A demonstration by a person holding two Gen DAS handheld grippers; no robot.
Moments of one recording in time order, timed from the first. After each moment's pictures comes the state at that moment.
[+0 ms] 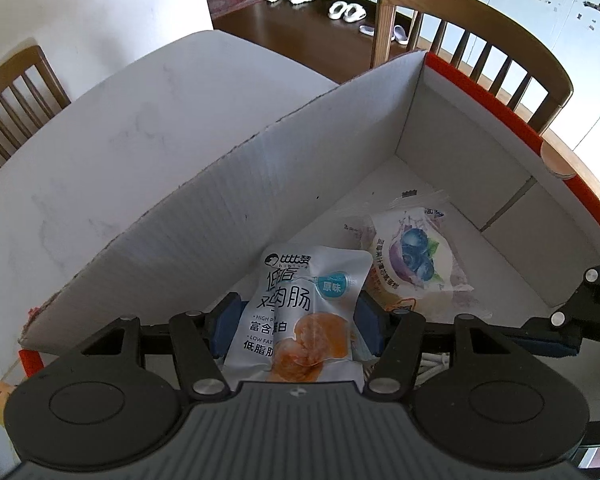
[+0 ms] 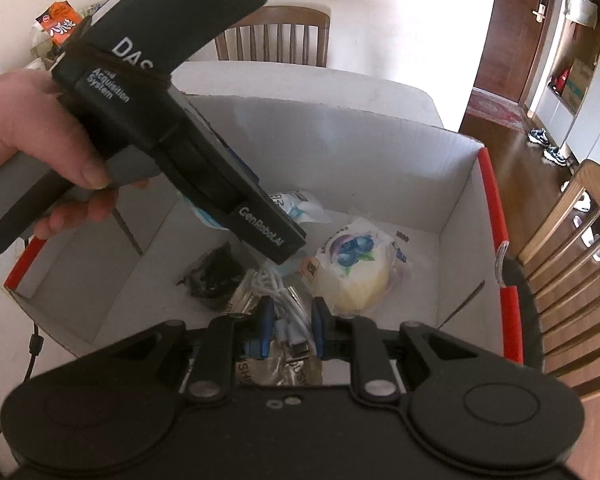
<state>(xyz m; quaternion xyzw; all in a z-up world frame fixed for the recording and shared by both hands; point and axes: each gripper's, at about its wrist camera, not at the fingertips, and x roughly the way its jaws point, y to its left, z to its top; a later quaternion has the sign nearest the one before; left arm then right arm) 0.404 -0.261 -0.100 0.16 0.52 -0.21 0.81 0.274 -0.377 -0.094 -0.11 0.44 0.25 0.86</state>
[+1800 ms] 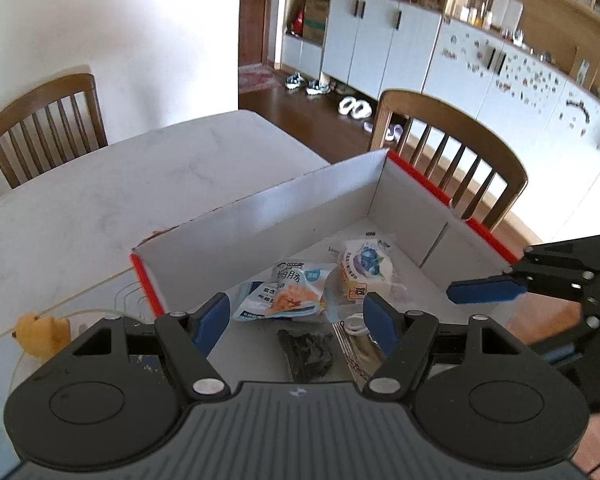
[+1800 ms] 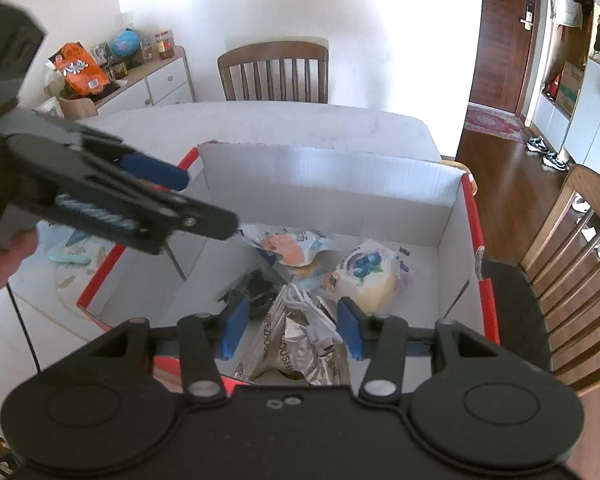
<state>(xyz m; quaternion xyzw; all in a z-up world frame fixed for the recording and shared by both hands) 0.306 -0.192 -0.023 0.05 0.41 -0.21 0.89 0.243 -0.388 -0.055 -0.06 0.40 0.25 0.88</state>
